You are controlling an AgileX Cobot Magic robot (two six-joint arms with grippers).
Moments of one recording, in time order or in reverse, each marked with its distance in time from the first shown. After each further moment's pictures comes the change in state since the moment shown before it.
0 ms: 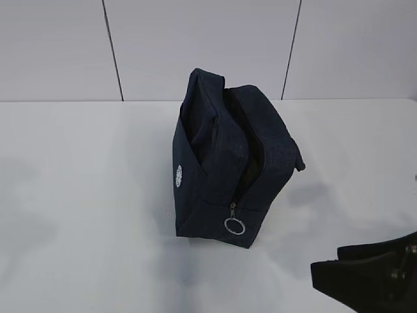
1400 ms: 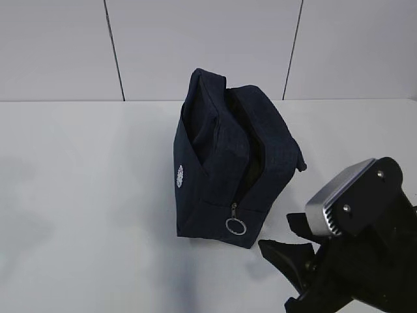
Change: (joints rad) left arm 0.000 -0.001 0.000 0.035 0.000 0.000; right arm 0.307 0.353 0.000 -0.408 -0.638 0.182
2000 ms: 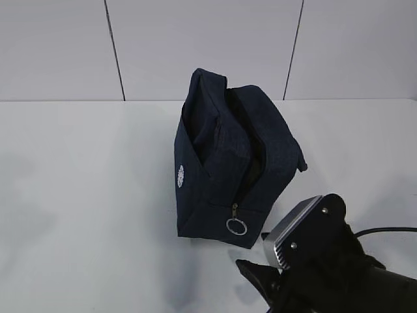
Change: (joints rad) left arm 0.000 0.000 0.000 0.006 -0.047 0.000; right arm 0.000 0.356 0.035 -0.293 -0.353 0.269
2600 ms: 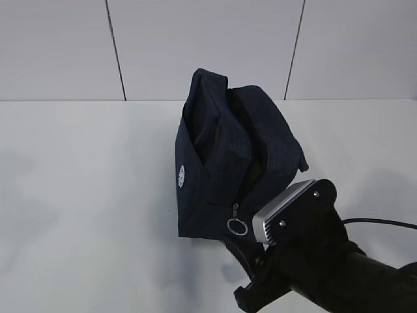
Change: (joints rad) left arm 0.000 0.000 0.000 0.001 -0.027 0.000; right arm 0.000 0.088 -0.052 0.021 -0.142 0.047
